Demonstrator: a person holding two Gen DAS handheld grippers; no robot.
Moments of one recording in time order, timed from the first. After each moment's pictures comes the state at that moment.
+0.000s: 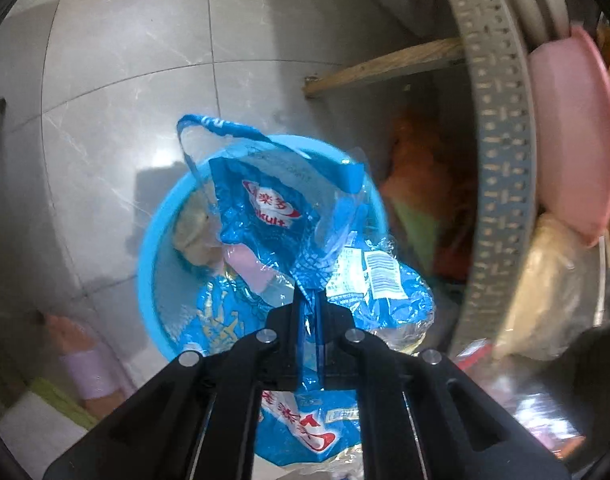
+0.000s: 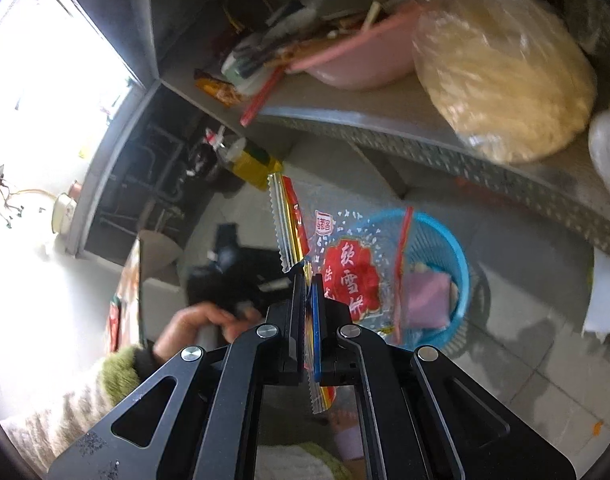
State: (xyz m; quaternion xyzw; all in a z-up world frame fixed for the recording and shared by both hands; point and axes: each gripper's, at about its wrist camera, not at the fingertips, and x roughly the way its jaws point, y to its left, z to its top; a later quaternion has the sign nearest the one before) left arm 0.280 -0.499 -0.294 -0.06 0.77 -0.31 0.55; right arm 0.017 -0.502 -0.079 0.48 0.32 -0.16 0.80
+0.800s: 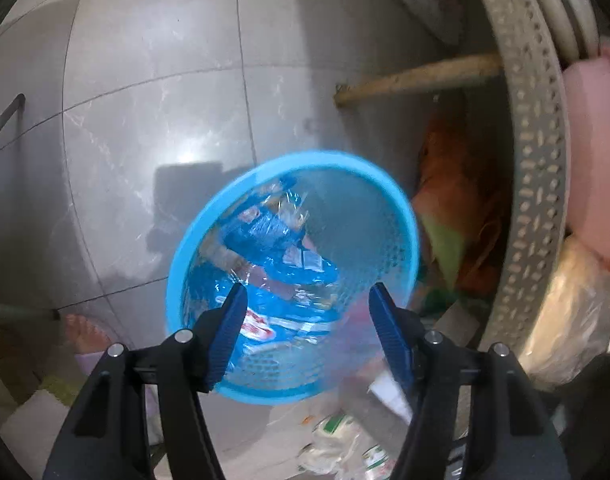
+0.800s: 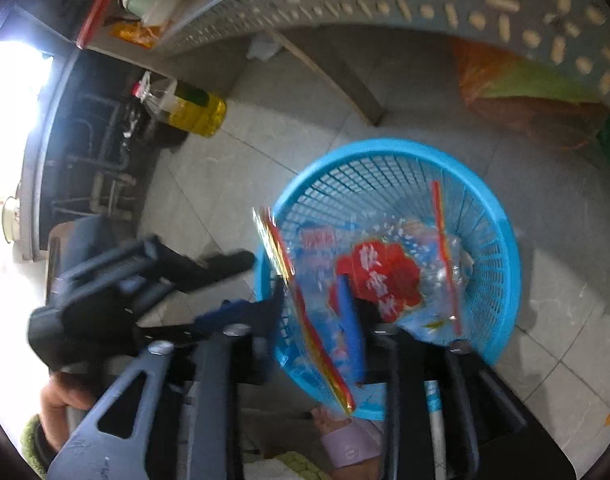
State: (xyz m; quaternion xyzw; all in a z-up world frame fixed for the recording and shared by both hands) left arm 0.293 -0.495 -0.301 -0.06 0.77 -0.28 0.57; right arm 0.104 -0.527 -0.236 0.52 0.45 -0.17 0.71
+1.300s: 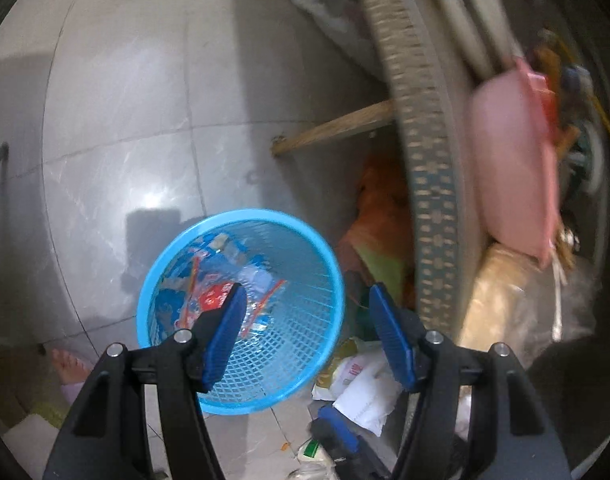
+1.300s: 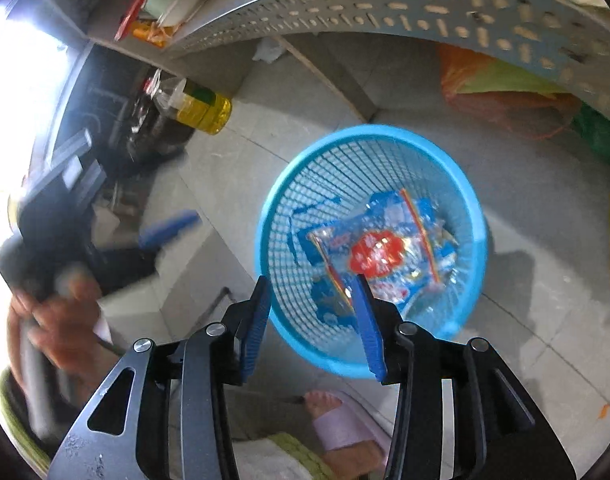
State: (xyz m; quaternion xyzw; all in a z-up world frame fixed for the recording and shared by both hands) left arm 0.300 -0.506 -0.214 -0.10 0.70 -0.35 0.61; right arm 0.058 -0.500 -0.202 0.50 0.45 -0.17 0.72
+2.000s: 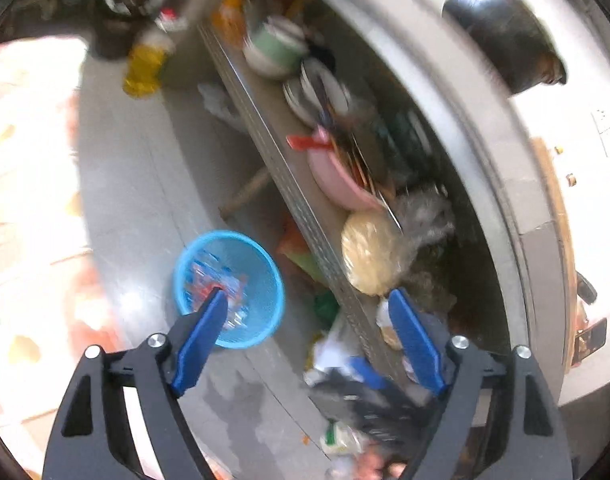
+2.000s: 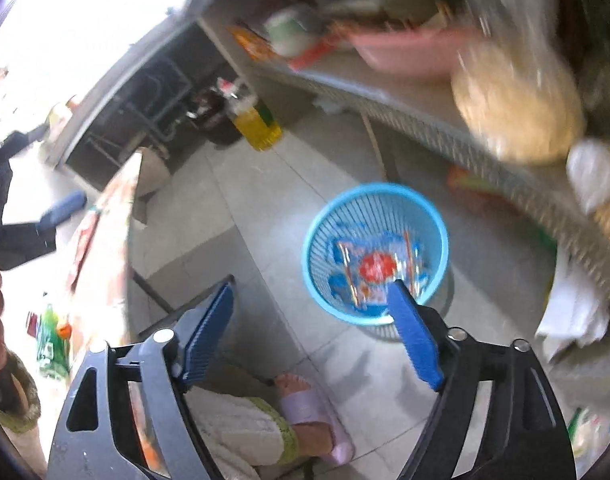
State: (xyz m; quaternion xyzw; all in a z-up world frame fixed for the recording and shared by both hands) left arm 0.195 -0.281 0.011 -0.11 0.52 -0.47 0.70; right arm 0.004 -0.413 -0.028 0.32 0.39 -0.16 0.85
